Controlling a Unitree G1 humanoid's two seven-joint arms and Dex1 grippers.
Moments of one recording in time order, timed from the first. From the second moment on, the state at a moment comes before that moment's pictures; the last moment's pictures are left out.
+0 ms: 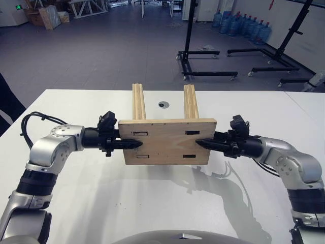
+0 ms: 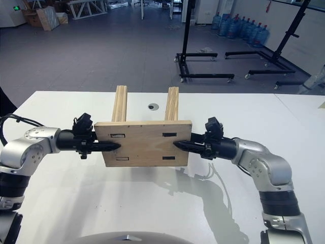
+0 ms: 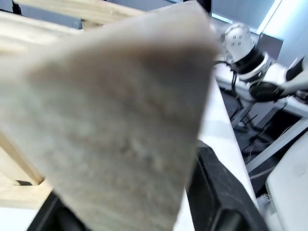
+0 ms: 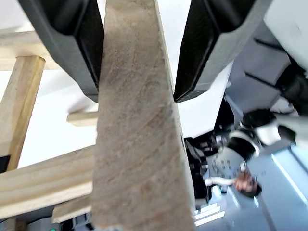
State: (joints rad) left arm -0.43 0.70 -0.03 -0.04 -0.65 0.78 -1.26; right arm -0.24 -0.63 -0.18 -0.17 0.87 0.85 1.05
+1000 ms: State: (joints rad) left arm -1.06 0.36 0.75 0.56 -0.82 1.61 -0.26; right arm -0.87 -0.30 -0.62 0.40 1.65 1.37 -0.46
